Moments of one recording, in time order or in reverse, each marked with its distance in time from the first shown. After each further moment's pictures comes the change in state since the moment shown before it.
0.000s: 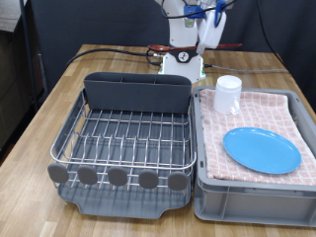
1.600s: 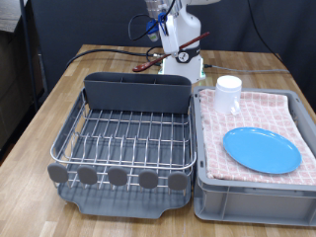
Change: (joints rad) arm 0.119 -0.072 -0.483 -0.113 0.218 0.042 -0.460
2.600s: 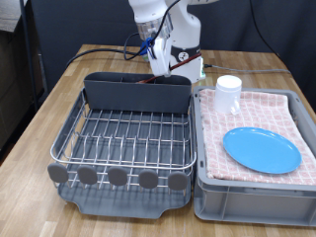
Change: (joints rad) arm 0.051 0.193 -0.114 0.004 0.056 0.183 -0.062
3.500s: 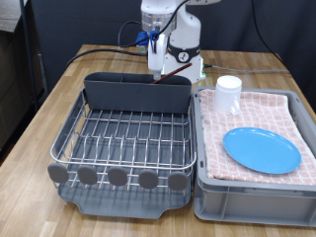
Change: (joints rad) arm -0.142 -0.033 0.232 0.031 -0.323 -0.030 0.287
